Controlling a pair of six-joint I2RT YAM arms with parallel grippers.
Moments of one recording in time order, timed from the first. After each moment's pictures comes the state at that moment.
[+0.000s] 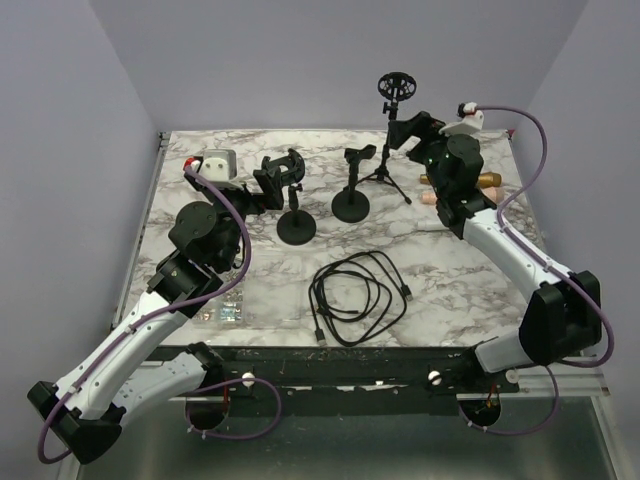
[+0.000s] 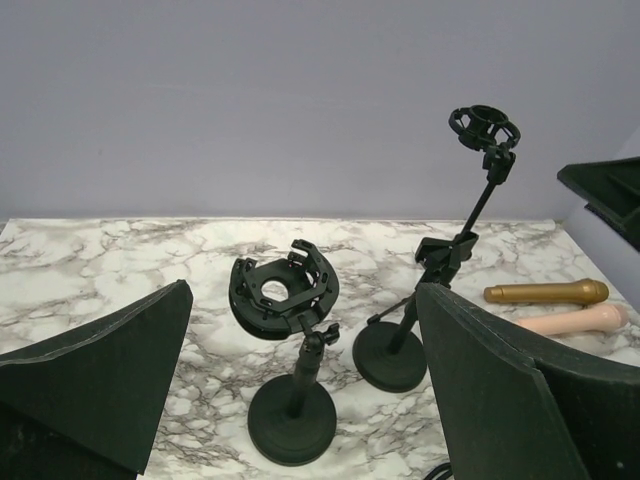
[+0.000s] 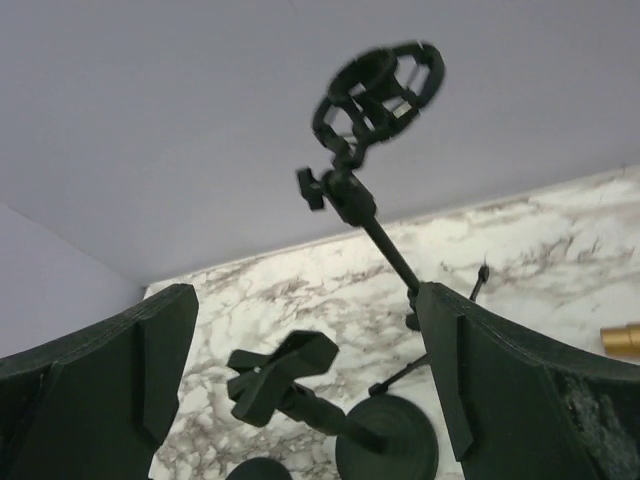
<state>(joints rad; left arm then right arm) -0.67 0.86 0.97 0.04 -0.48 -0.13 0.37 1.45 1.18 0.35 0.24 0.44</state>
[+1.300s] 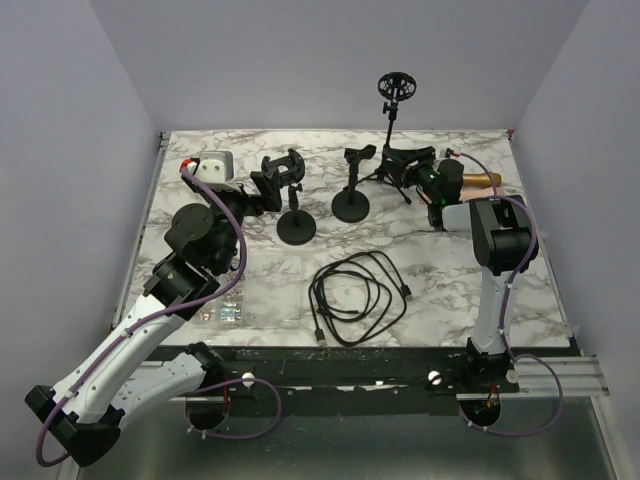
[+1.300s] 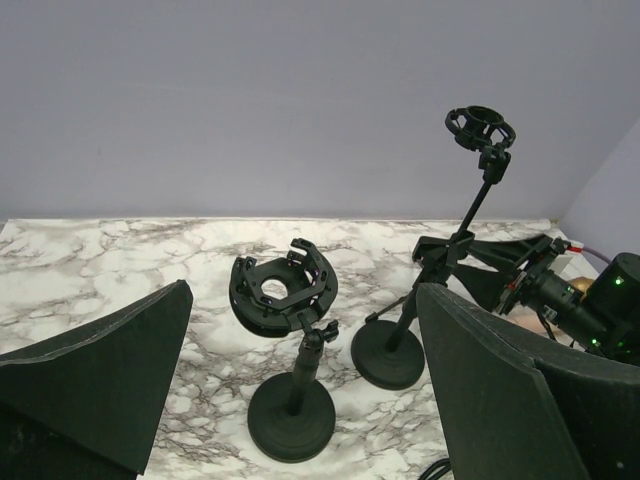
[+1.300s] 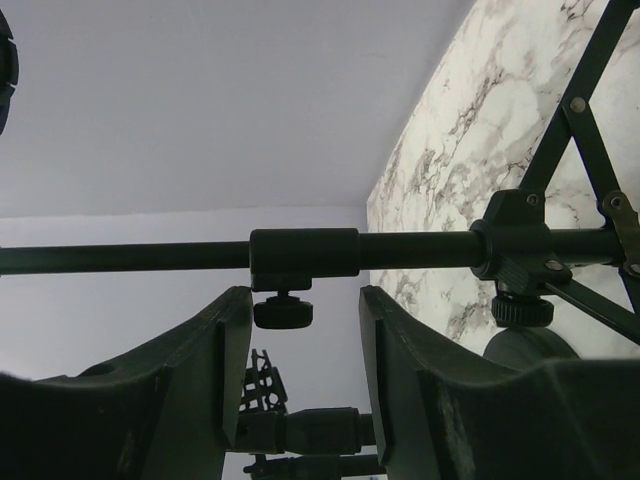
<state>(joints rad) -0.67 0.84 0.98 0.02 -0.47 -0.14 0.11 2.15 1.14 0.99 -0.41 1.50</state>
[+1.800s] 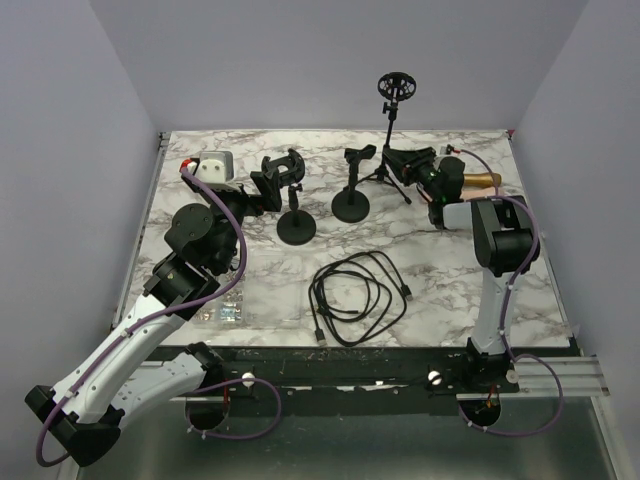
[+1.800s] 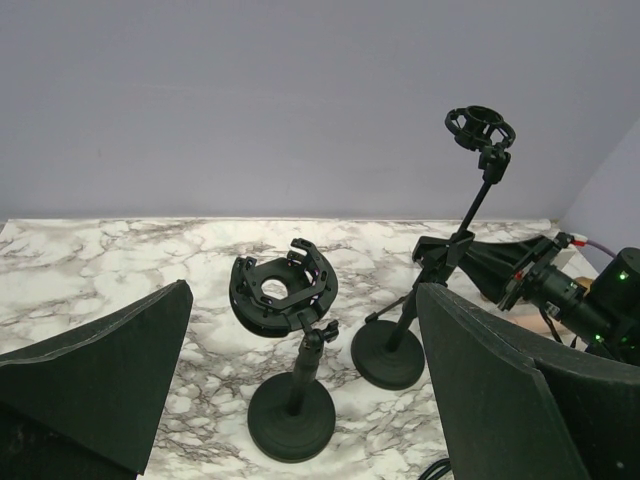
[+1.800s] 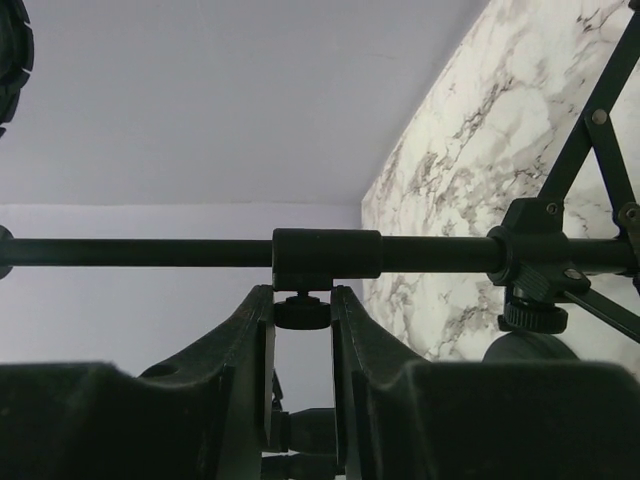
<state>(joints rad) -0.67 0.84 0.98 0.02 -0.47 -0.14 0.12 2.14 1.14 1.00 -0.41 1.48</state>
